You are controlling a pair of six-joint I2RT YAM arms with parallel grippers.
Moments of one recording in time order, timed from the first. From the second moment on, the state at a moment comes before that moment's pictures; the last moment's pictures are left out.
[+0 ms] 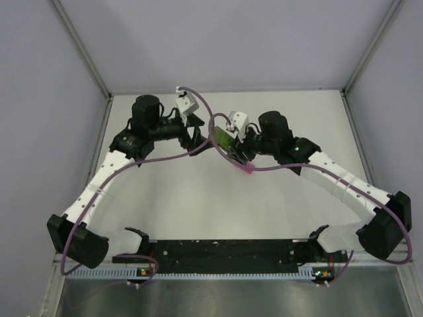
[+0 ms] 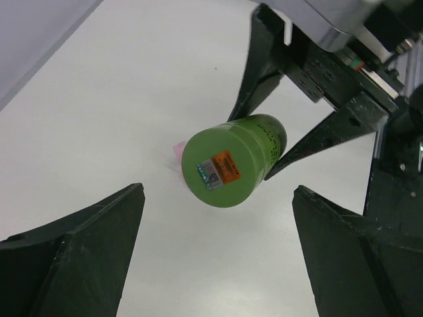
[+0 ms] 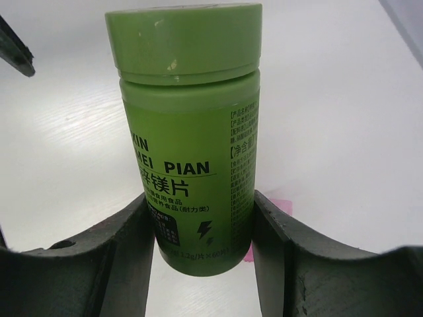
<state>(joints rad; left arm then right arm) -0.40 1.26 1.28 -0.33 0.71 0.09 0.70 1.32 1.18 -0.35 -0.27 -0.31</state>
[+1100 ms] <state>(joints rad) -0.40 1.30 1.24 -0.43 1.10 0.37 0.69 1.32 1.21 -0.50 -0.57 -0.38</state>
